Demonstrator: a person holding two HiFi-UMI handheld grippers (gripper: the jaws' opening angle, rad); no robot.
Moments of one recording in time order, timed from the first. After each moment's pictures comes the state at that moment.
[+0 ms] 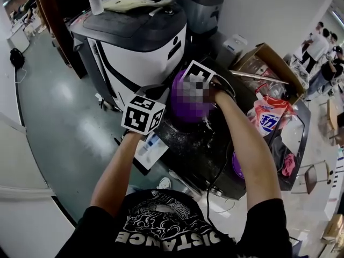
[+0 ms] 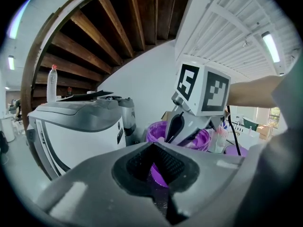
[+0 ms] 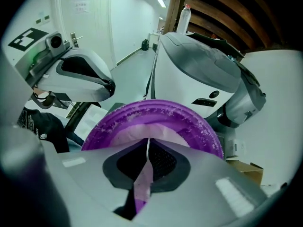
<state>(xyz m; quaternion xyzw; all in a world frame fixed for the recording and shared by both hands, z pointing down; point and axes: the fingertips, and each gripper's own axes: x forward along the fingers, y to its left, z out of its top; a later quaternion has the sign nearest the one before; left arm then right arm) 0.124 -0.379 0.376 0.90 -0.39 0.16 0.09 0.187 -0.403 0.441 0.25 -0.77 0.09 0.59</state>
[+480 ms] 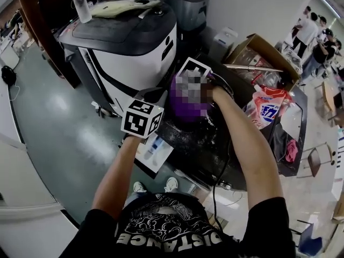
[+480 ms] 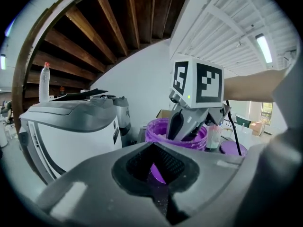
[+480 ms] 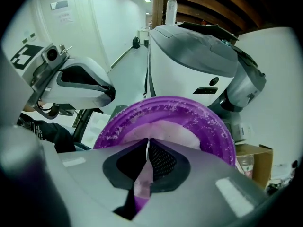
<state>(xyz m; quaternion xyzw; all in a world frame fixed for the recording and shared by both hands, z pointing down) 0.120 -0.381 0.382 0.92 -0.35 0.17 0.08 0.182 -0.393 0.446 0.27 -0.75 0.17 0.58</state>
